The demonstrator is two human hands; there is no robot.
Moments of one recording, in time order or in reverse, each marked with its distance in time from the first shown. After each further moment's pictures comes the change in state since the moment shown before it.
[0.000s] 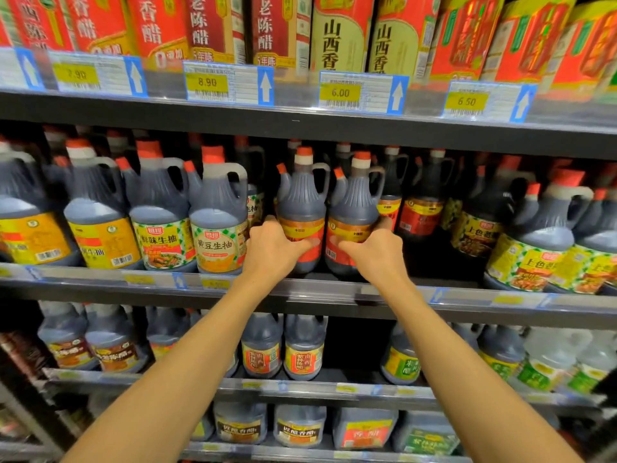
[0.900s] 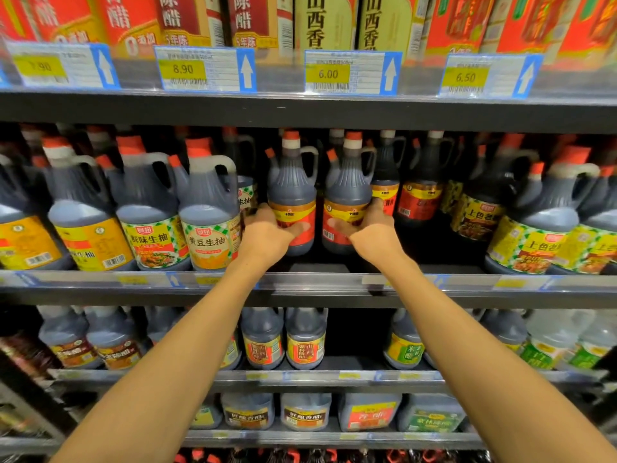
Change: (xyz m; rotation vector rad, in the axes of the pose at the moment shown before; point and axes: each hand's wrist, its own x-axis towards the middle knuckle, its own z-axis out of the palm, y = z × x) left_hand 0.031 -0.014 0.014 -0.026 -0.099 -0.004; right_hand 0.032 0.007 0.009 0.102 -0.116 -0.022
